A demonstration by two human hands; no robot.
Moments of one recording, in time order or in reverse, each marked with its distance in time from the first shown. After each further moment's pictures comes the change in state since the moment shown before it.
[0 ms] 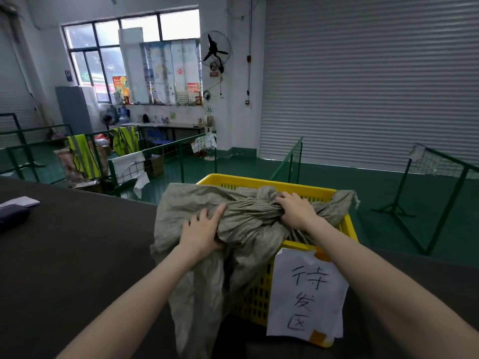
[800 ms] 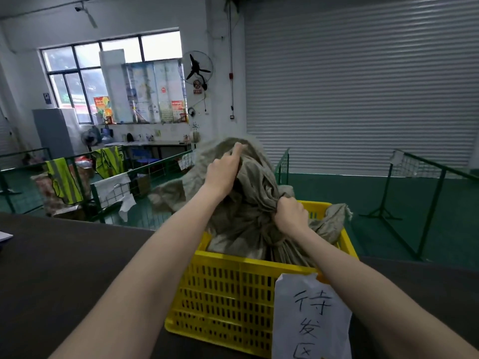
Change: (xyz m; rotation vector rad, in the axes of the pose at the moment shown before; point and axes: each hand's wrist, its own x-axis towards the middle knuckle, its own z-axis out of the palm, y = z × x) left_hand 0.109 0.058 -0.134 -0.116 0.582 0.259; right_hand 0.001 -0.027 -0.035 0.209 0.283 0.345
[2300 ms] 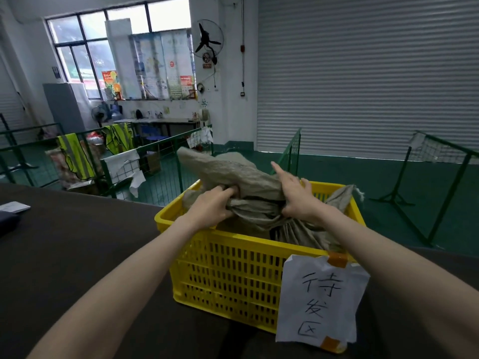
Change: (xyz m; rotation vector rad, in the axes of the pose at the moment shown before) left_hand -0.103 -0.048 0.043 -0.192 -0.350 0.073; right_hand 0.018 0.018 0.017 0.089 -0.190 -0.391
